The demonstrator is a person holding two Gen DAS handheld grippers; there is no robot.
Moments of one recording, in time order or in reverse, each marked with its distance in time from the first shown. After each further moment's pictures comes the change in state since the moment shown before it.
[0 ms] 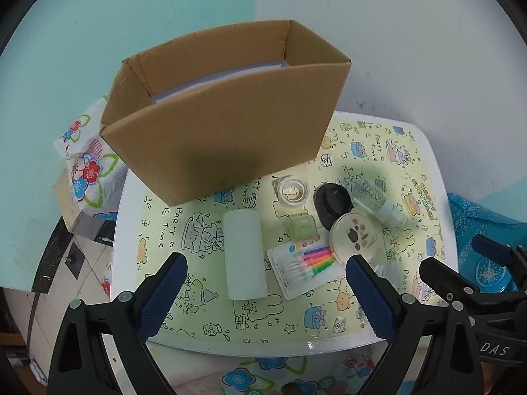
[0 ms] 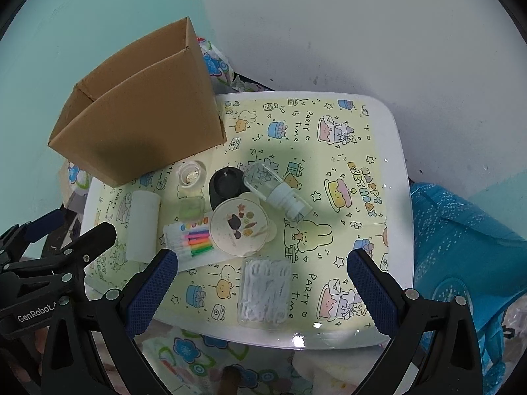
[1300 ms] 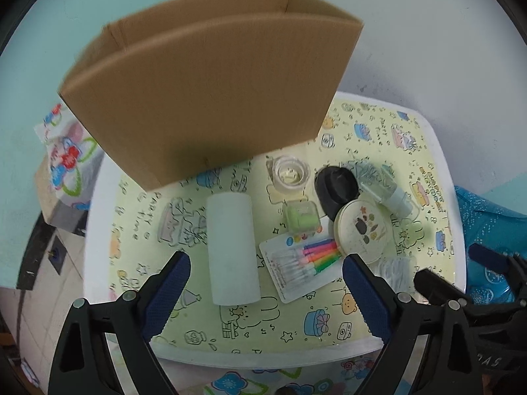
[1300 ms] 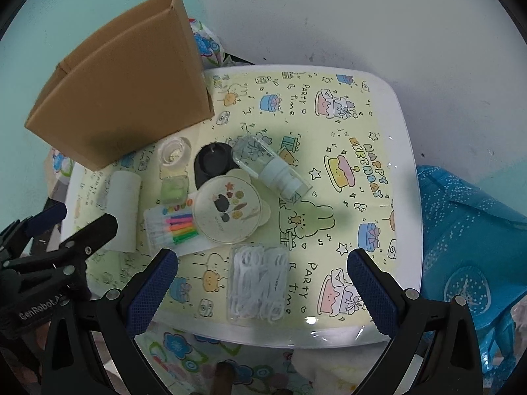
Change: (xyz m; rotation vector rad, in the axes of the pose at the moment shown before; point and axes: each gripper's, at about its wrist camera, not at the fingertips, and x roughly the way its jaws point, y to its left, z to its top) left arm 0.047 0.002 -0.011 0.037 0.040 -0.077; right arm 0.039 -0.002 -0.015 0.000 0.055 -0.036
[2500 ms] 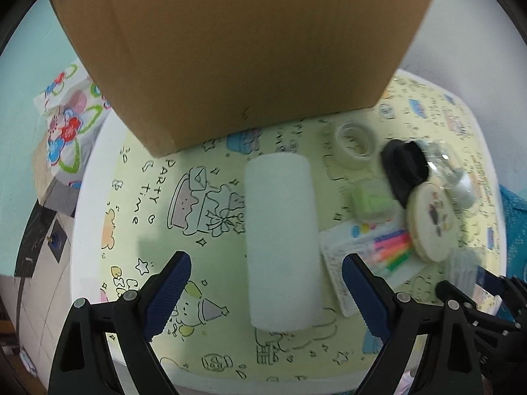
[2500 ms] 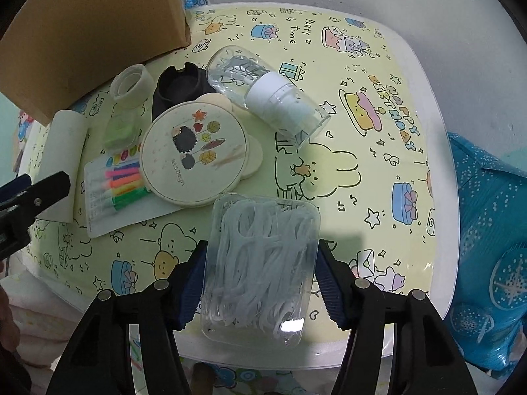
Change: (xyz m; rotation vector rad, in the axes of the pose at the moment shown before) left arm 0.063 0.039 -0.012 0.006 0.050 0.054; right arm 0.081 0.002 -0.046 -0.025 0.076 -0.085
